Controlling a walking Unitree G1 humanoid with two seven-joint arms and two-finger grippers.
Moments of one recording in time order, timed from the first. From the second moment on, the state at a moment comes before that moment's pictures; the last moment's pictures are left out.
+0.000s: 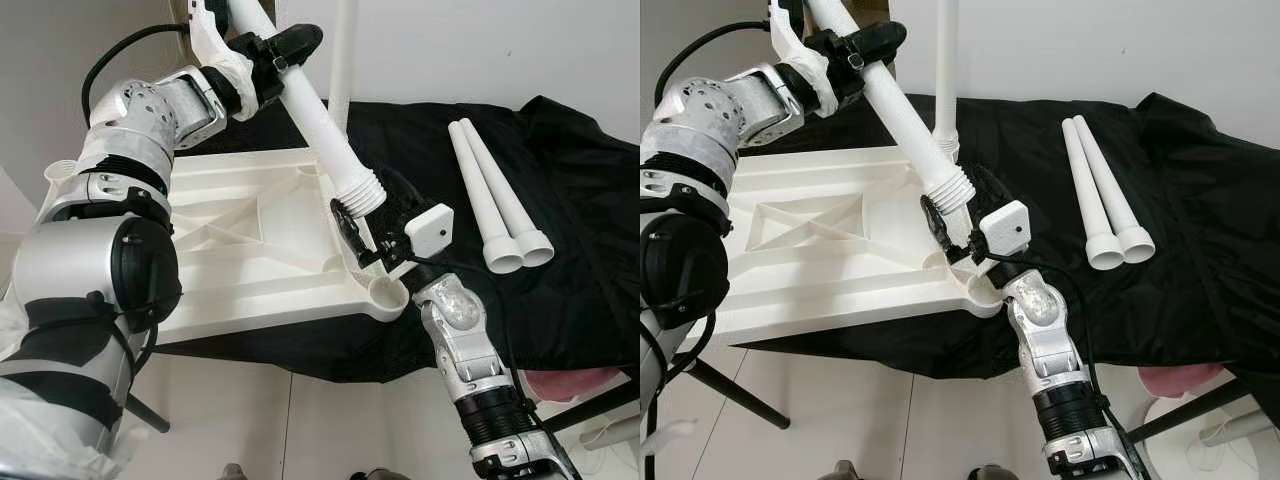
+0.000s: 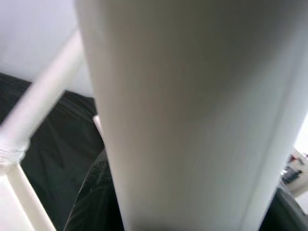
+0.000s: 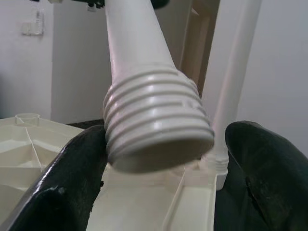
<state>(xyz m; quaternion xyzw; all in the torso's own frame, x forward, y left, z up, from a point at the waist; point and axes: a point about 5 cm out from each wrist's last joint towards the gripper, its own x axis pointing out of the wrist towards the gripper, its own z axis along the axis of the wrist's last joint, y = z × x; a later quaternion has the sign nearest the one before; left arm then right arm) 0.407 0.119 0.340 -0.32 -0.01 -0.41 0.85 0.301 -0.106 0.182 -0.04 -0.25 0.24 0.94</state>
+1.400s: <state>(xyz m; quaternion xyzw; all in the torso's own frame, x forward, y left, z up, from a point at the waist) 0.377 0.020 0.322 -0.04 -0.14 -0.39 0.91 0.348 -0.078 0.199 -0.02 -0.10 0.23 0.97</state>
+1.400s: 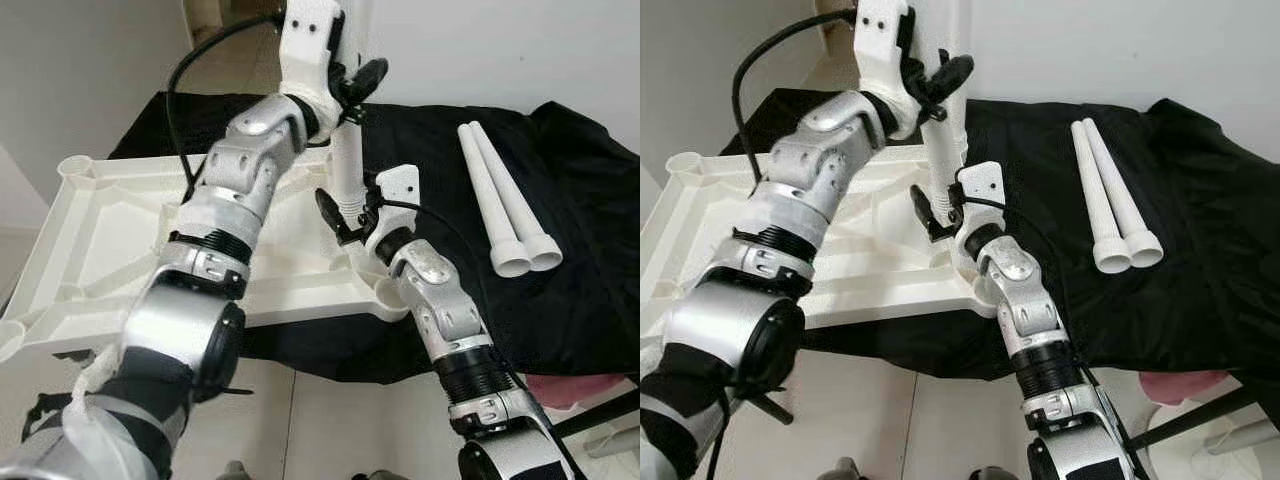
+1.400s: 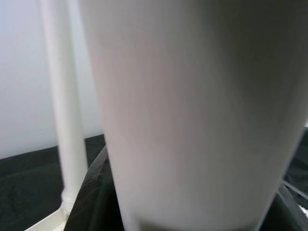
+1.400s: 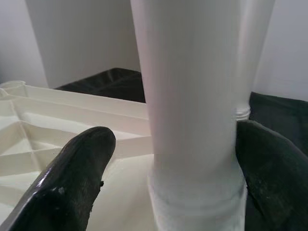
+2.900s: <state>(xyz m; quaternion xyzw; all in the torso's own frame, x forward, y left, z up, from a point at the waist) 0.348 -0.001 0.328 -0.14 -0.16 -0.42 0.88 0.369 -0.084 0.203 -0.02 -0.09 0.15 0.99</state>
